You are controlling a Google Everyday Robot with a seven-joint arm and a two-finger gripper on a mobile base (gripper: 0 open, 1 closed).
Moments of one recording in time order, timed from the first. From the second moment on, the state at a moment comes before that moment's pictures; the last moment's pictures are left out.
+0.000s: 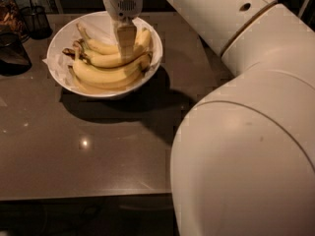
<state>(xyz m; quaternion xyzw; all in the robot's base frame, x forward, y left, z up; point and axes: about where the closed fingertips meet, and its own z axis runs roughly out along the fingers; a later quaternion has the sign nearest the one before) 0.645 0.075 0.953 -0.80 0.59 -0.05 0.11</state>
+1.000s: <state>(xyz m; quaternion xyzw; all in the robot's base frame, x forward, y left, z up) 0.653 0.080 0.923 -0.80 0.59 -0.04 0.09</state>
